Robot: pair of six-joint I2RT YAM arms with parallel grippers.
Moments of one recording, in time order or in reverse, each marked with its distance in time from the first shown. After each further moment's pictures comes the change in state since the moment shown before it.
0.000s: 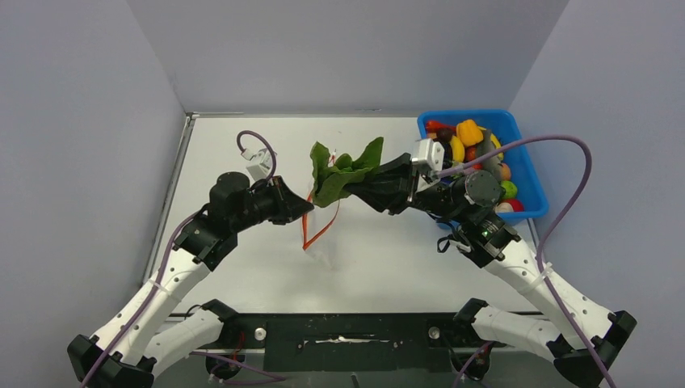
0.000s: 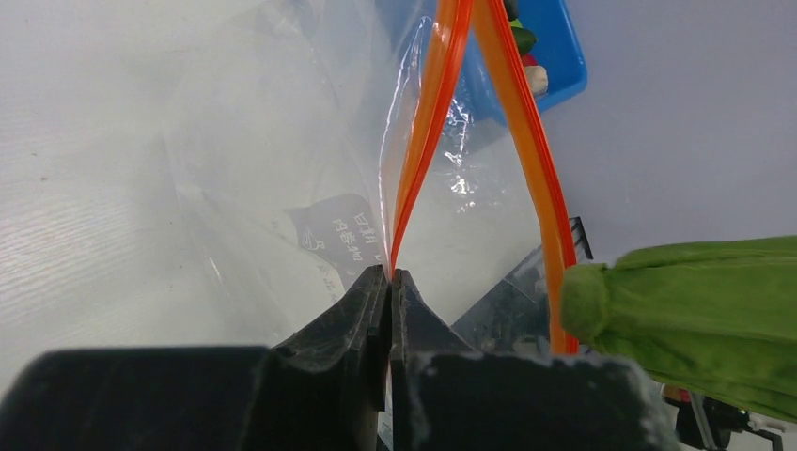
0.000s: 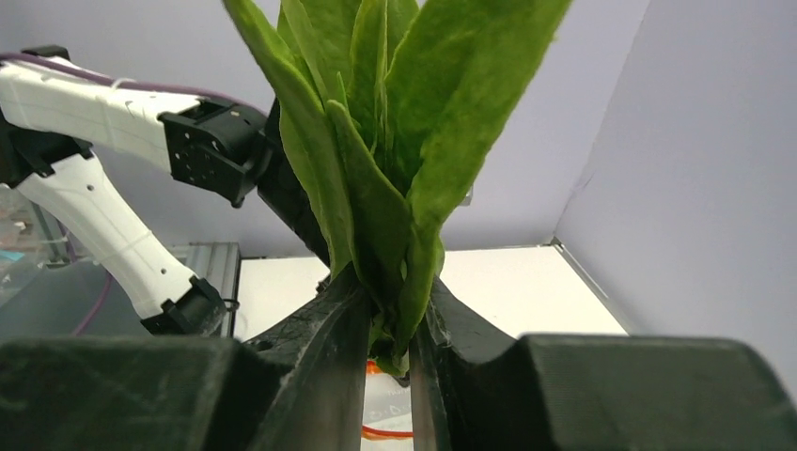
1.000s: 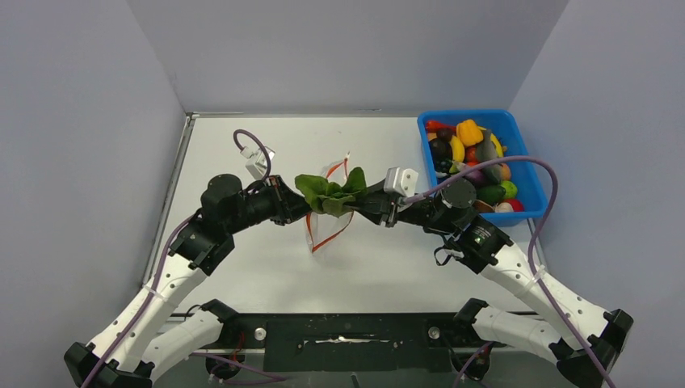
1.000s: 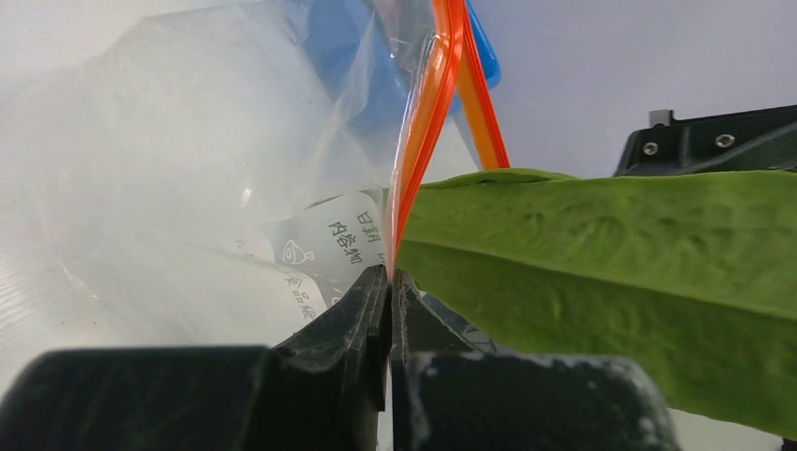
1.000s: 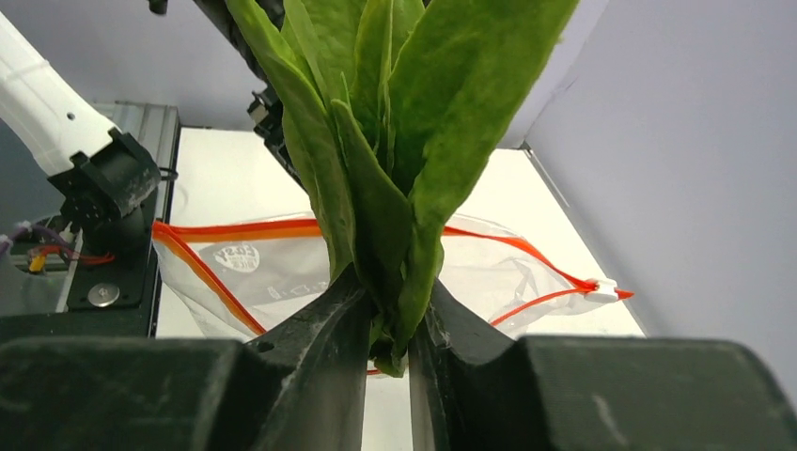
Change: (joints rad) left arm 0.000 -0.041 -0.014 0.102 0.125 -0.056; right arm 0.020 -0.027 -0.121 -0.183 0.045 -0.308
